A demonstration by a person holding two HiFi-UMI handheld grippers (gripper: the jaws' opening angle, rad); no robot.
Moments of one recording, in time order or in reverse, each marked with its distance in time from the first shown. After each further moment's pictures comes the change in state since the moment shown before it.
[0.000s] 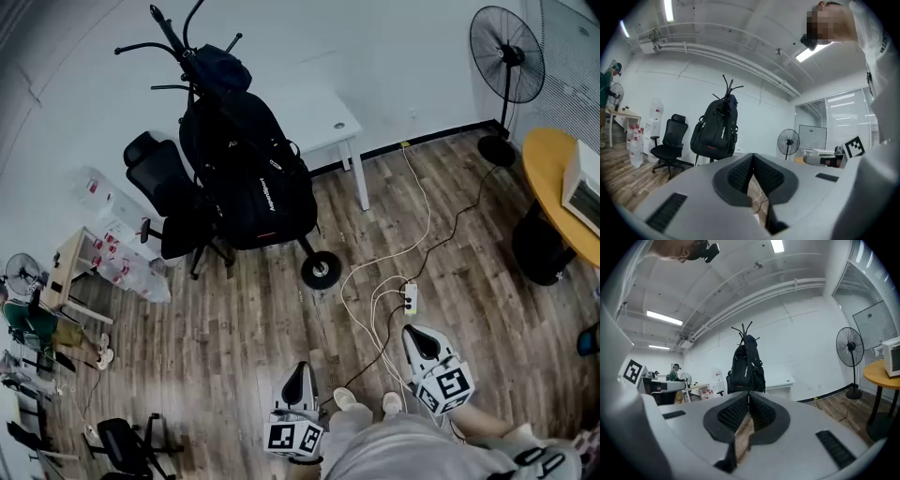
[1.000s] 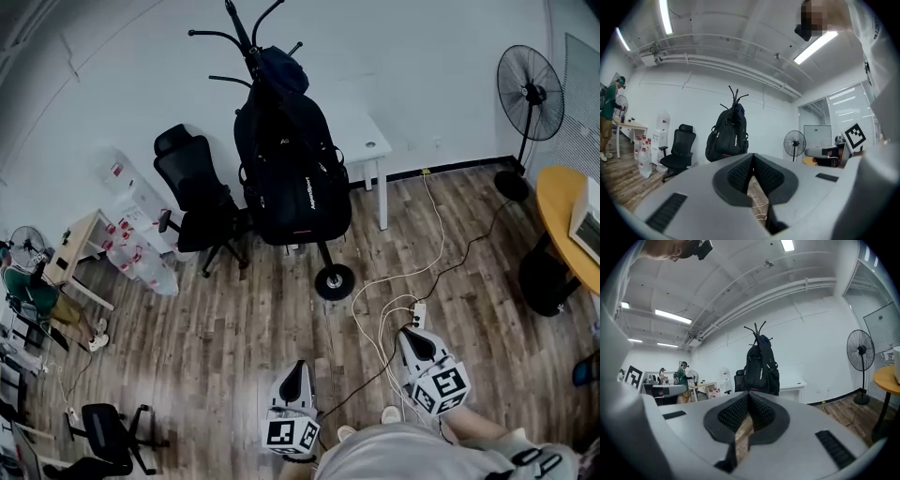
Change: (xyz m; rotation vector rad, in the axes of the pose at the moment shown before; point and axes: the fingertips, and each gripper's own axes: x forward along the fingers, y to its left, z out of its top) left arm -0.068 0.067 0.020 0.066 -0.065 0.060; right arm 0.023 0.099 0.017 -0.049 0.006 0.086
